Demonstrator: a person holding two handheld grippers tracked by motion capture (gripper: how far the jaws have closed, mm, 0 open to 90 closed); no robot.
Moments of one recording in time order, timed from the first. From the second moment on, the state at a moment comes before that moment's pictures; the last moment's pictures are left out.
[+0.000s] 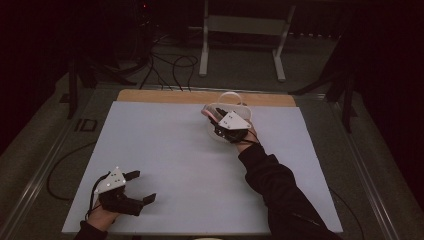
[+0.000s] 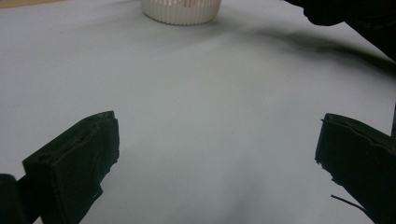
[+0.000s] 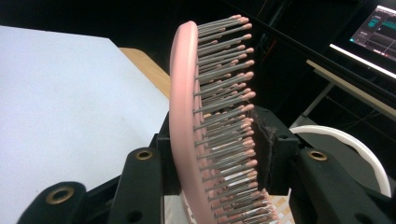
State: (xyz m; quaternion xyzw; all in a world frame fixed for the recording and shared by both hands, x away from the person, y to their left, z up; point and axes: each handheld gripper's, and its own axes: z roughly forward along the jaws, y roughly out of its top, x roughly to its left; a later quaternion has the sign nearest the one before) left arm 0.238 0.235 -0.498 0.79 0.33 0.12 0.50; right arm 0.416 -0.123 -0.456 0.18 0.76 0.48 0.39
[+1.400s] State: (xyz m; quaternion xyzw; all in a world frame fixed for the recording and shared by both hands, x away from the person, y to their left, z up) left arm 0.238 0.235 -0.498 0.79 0.33 0.12 0.50; right arm 0.413 -0.125 -0.454 0.20 0.78 0.47 0.35
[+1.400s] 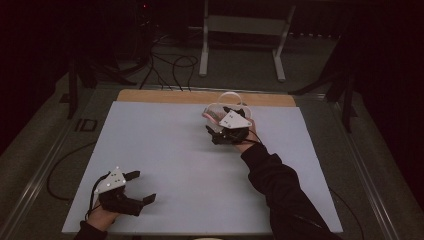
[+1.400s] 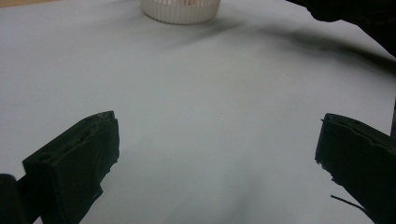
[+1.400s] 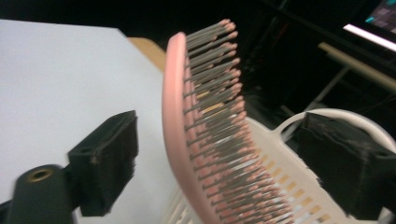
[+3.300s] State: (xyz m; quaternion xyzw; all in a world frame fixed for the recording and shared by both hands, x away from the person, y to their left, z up) left arm 0.236 0.236 -0.496 0.79 0.33 0.13 0.51; right arm 0.397 -0.160 -0.427 0.28 0.80 0.48 0.20
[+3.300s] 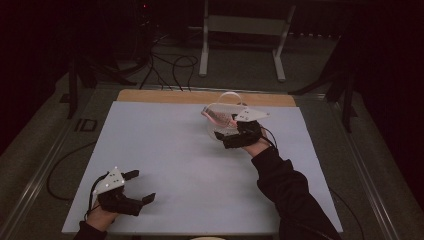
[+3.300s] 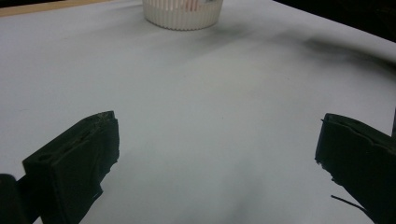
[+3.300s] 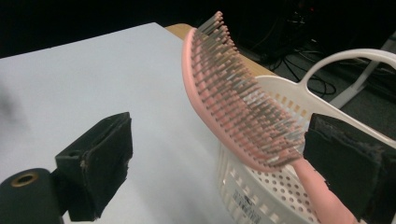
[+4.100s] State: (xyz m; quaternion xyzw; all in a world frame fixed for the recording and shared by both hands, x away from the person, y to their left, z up) left arm 0.235 0.236 -0.495 0.79 0.33 0.13 0.51; right arm 0.372 -0.195 -0.442 0.29 0.80 0.49 0.18
